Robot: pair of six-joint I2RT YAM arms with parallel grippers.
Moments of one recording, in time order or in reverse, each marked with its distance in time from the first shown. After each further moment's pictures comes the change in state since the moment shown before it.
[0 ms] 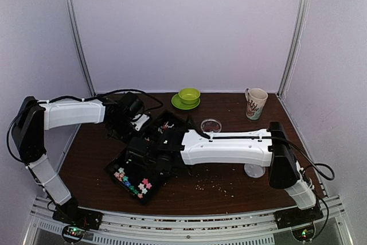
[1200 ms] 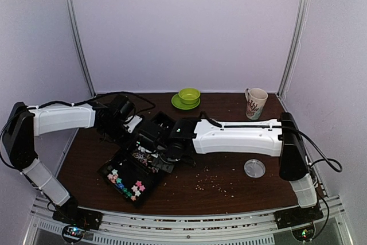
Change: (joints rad) left arm 0.036 -0.108 -0.113 0.040 0.011 0.028; right arm -0.074 -0.100 -0.139 0.221 -0.313 0.188
